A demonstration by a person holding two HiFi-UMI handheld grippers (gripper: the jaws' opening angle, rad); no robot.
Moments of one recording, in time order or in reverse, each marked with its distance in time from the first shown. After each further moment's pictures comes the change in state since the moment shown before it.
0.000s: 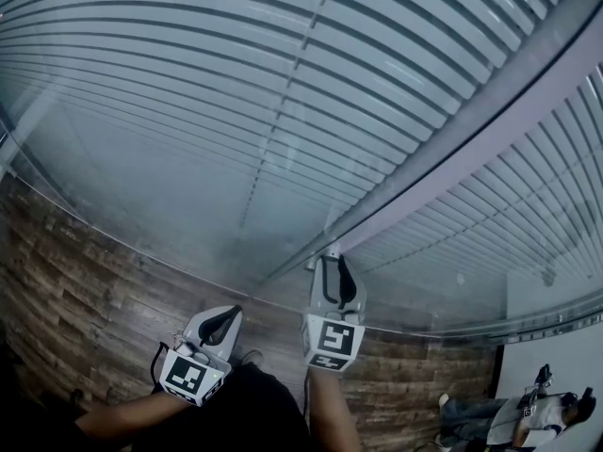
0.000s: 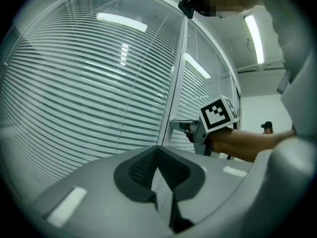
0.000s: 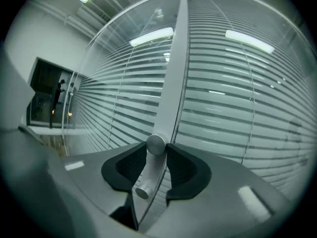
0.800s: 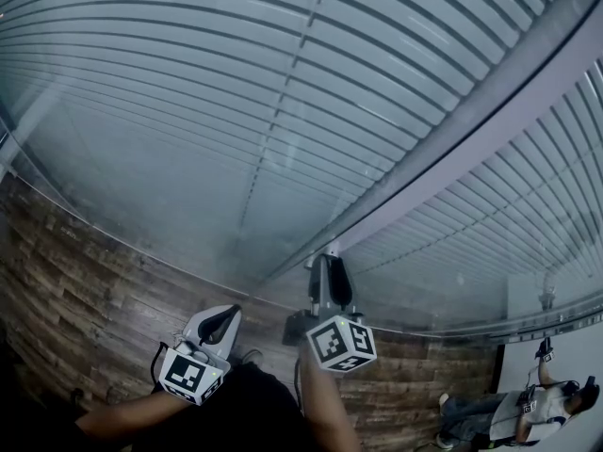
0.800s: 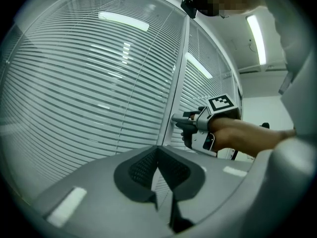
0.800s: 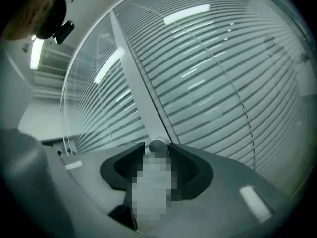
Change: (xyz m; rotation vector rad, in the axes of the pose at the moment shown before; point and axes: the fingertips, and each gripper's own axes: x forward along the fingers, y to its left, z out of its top) left arm -0.001 0.000 -0.005 -0.025 0.004 0.008; right arm -0.007 -0.004 0.005 0.679 -0.128 0.095
